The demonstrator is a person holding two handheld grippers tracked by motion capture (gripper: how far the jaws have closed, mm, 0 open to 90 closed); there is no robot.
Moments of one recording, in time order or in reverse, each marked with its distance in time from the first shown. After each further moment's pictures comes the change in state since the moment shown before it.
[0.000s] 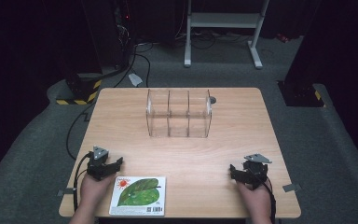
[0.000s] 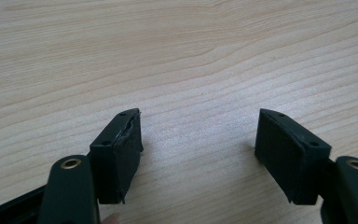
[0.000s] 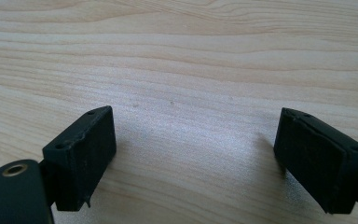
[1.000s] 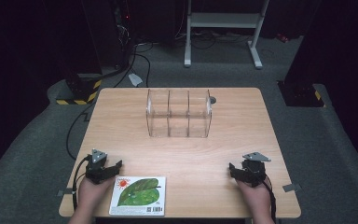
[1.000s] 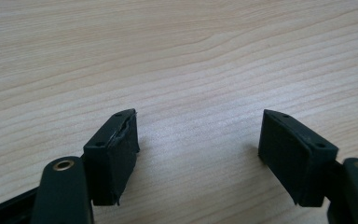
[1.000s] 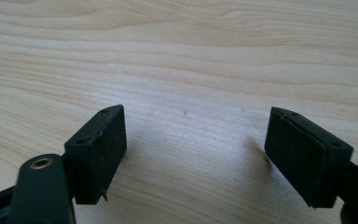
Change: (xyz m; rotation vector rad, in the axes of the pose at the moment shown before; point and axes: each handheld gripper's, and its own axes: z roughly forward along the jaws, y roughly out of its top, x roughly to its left) left arm -0.002 -0.008 -0.009 0.011 -0.003 -0.003; right arm 0.003 0.006 -0.002 -0.007 0.039 -0.023
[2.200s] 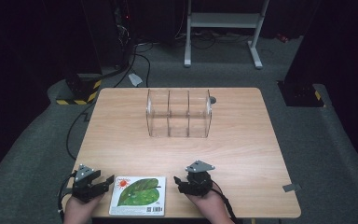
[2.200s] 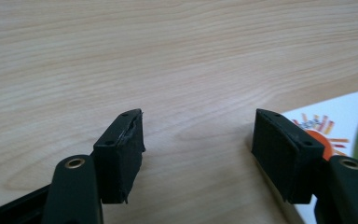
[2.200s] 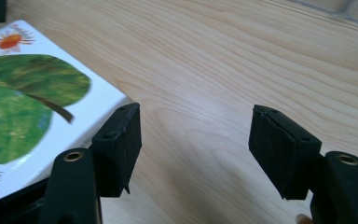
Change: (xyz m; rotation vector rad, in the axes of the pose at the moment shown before) left arm 0.000 -0.037 -0.056 -0.024 -0.115 -0.050; right arm 0.168 0.020 -0.003 -0.047 0.392 -0.219
